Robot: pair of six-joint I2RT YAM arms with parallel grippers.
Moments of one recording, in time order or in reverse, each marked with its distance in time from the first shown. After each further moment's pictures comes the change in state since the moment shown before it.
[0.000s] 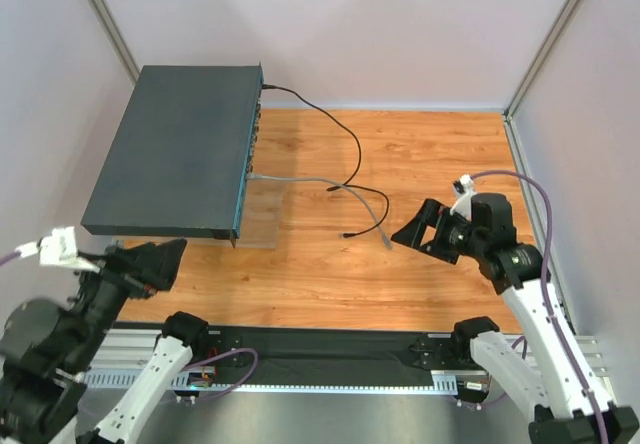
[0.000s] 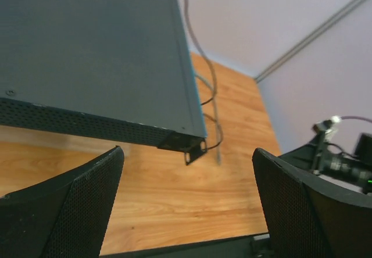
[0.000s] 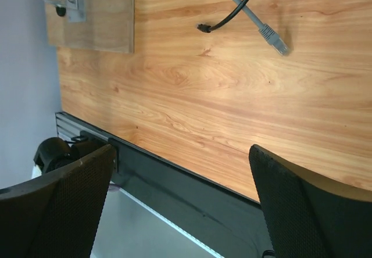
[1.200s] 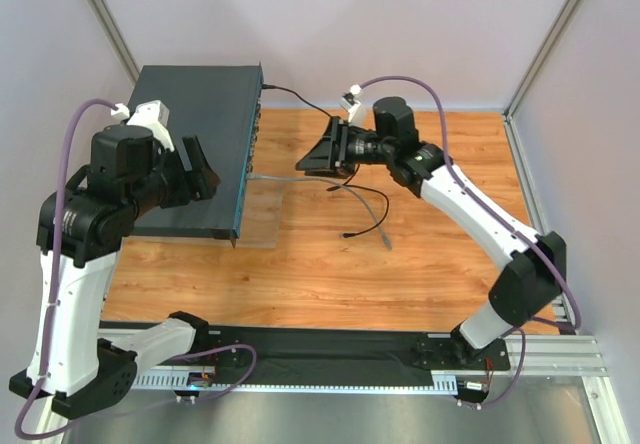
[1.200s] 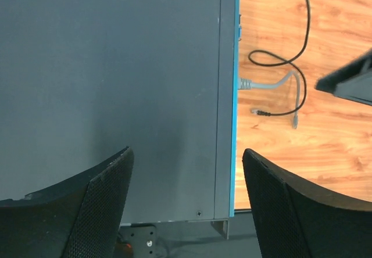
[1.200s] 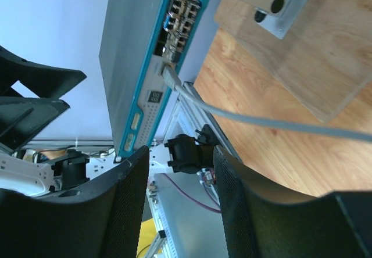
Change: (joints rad) left arm 0.000 0.784 0.504 -0.300 -0.061 0.189; right arm 0.360 0.799 0.677 0.484 -0.254 0.265
